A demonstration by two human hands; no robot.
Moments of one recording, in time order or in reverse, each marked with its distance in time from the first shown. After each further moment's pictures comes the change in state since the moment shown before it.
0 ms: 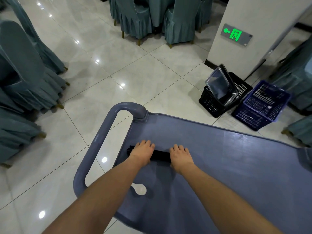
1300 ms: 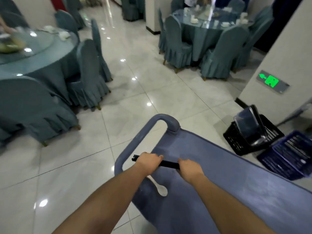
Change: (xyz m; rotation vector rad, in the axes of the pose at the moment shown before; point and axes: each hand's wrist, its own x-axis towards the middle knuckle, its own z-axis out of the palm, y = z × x) left_hand -0.102 -0.038 -0.007 0.002 0.121 -0.066; right_hand -0.025 -0.047 -0.042 0.034 0.035 -0.196
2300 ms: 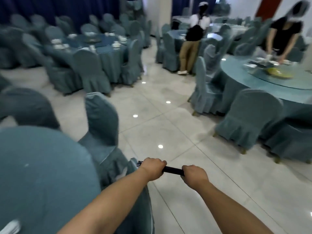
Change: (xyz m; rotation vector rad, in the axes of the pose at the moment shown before) left_hand -0.682 -0.065 0.205 -0.503 0.061 -1.320; right_hand -0.187 -0.642 0.095 -0.524 0.024 -1.226
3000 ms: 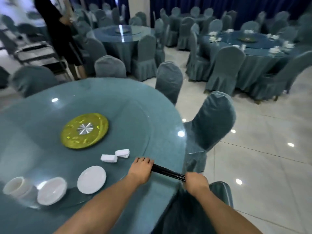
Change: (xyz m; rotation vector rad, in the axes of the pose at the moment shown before) left_hand -0.321 -0.159 0.114 -0.213 0.013 -1.151; right_hand 0.080 -0.348 0.023 -0.246 -0.154 -0.811
